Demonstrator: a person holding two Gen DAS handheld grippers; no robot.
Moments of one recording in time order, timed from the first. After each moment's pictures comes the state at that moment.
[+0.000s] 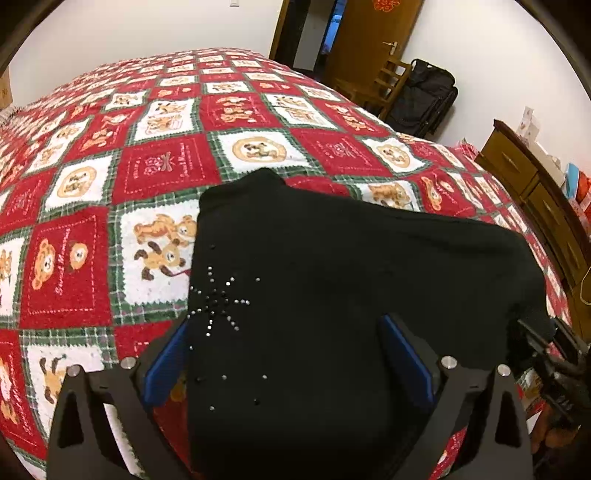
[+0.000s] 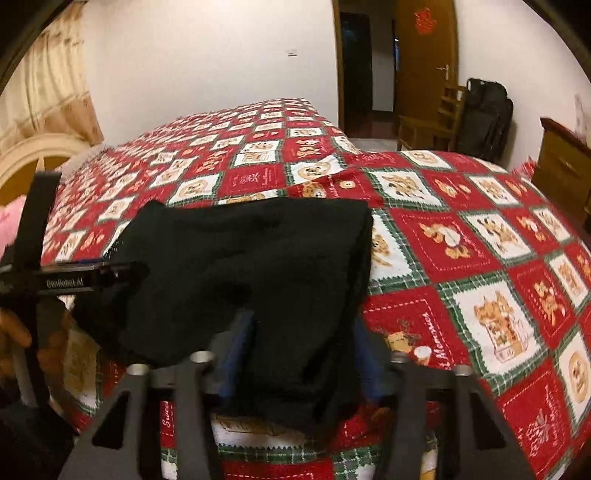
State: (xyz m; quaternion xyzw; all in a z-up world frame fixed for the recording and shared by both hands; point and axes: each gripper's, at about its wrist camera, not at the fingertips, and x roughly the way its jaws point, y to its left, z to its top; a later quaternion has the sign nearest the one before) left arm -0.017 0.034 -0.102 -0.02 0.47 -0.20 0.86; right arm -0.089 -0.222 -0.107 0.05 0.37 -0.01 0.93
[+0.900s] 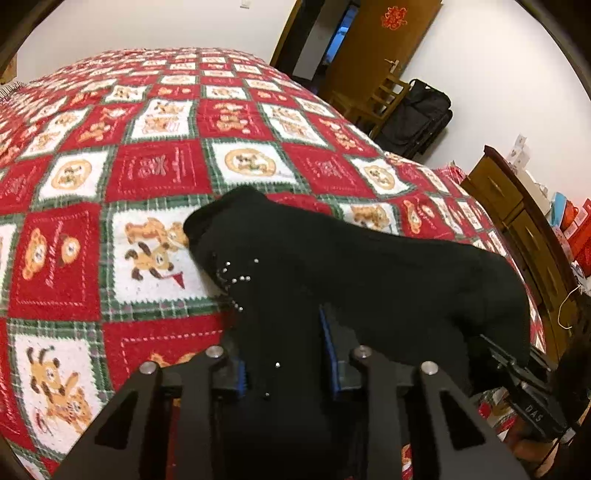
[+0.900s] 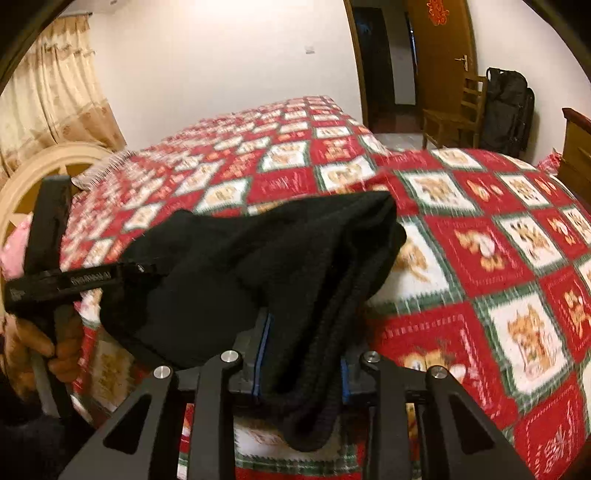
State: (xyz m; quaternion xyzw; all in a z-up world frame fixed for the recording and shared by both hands) left arm -0.018 0.036 -0.087 -0.07 0.46 -0.22 0.86; right arm -0.075 -0.221 -0.094 0.09 0.36 0.04 0.93
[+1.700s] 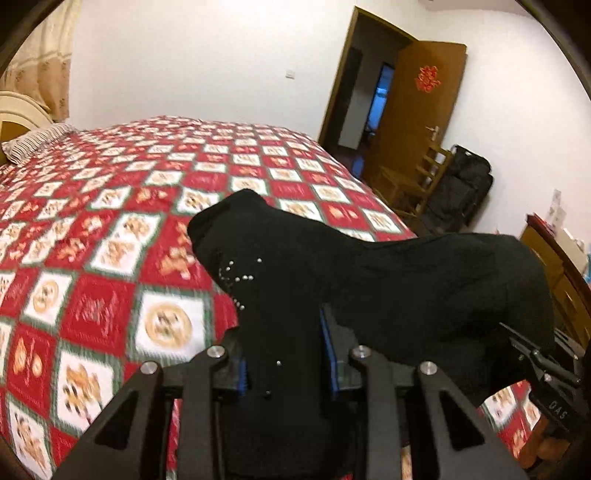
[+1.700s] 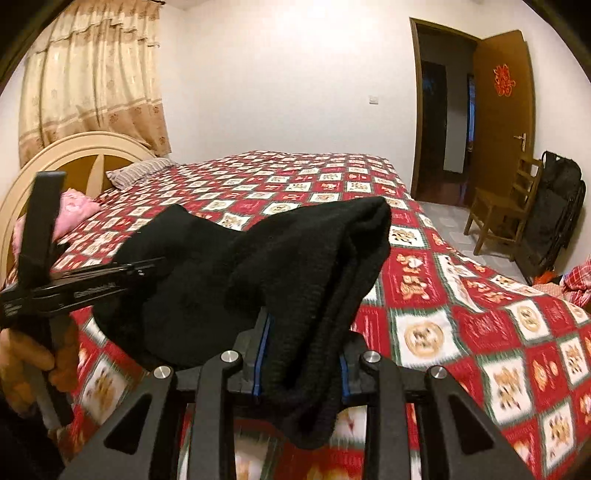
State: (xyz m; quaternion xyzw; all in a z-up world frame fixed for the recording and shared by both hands) left arm 0.064 0.096 -0.019 -0.07 0.34 -0.11 0.93; right arm 0.067 -0.154 -0.028 0.00 0.28 0.11 0.95
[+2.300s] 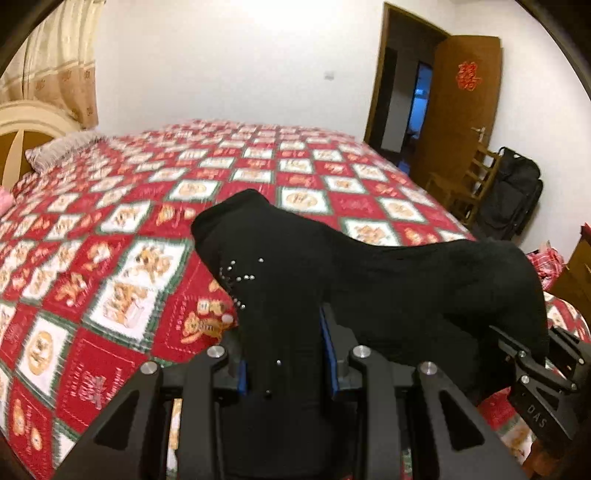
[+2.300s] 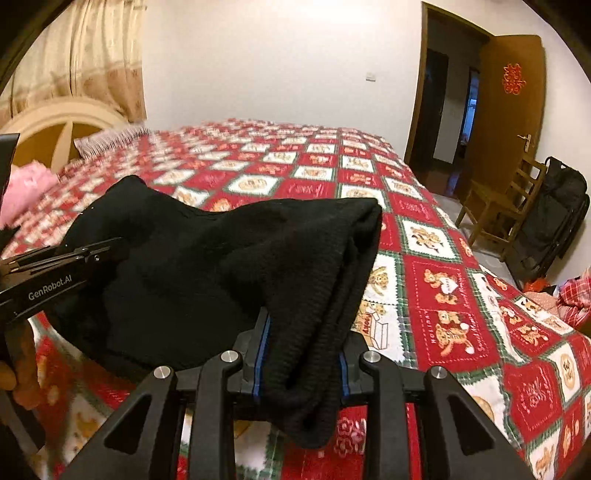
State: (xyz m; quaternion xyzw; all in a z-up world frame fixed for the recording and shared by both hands) left arm 0.160 0.110 -0.061 -0.05 0.34 -0.02 0.94; right arm 0.206 -0.117 -0.084 -0.06 0.33 0.07 0.94
